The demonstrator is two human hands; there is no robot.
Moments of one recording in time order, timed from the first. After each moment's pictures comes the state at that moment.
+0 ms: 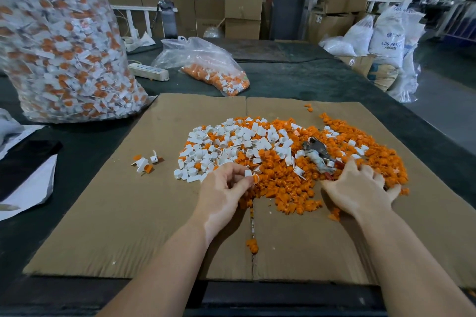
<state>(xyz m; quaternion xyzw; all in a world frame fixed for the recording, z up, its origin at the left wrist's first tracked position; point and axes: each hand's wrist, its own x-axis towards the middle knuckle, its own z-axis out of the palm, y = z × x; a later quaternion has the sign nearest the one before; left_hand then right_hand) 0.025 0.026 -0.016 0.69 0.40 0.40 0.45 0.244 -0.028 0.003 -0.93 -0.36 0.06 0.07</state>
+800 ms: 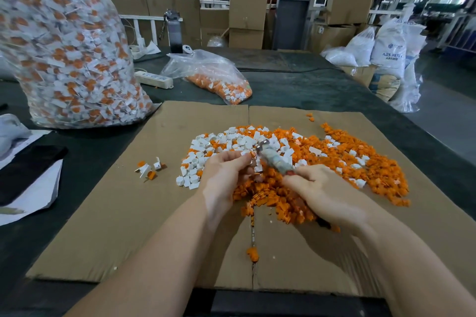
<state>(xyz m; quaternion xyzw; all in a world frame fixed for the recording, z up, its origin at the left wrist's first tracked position) 0.045 0.047 0.022 0.42 0.41 0.46 0.66 0.187 -0.041 0.057 -0.72 -0.60 0.25 0.24</state>
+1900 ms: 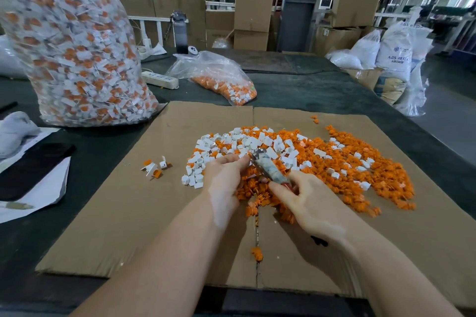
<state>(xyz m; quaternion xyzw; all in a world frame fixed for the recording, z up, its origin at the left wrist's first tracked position) 0.046 0.045 0.025 0.34 0.50 0.47 0.64 0.167 -0.039 0.035 -0.72 -0.62 0.19 0.26</state>
